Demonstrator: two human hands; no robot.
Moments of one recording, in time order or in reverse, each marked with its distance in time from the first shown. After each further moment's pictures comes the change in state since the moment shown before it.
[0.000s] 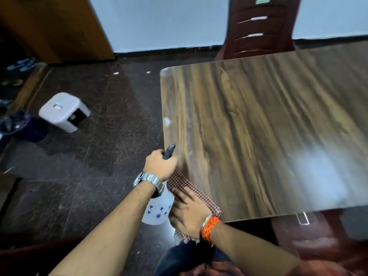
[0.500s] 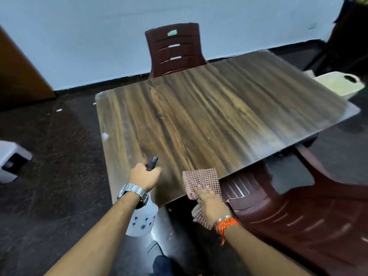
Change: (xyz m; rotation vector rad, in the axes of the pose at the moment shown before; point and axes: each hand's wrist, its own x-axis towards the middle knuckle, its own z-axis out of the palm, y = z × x) left_hand -0.121 0.048 0.096 0.040 -0.113 0.180; right_hand -0.227 0.057 -0.002 0.409 0.190 0.795
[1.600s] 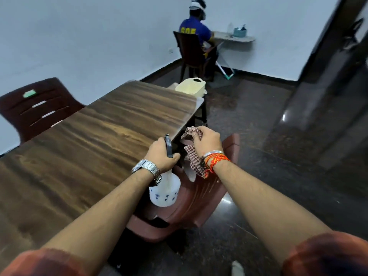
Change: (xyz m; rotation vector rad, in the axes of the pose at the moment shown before) left_hand -0.200 0.251 0.213 0.401 -0.369 1.005; right_hand -0.197 0.162 -0.258 0.364 1.098 0.583
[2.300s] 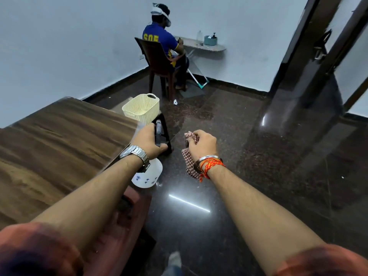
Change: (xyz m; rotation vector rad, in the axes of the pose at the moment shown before) left_hand 0.281 0.264 0.145 0.036 0.054 0.096; right_hand 0.279 0.226 -0.170 -0.038 0.088 0.090
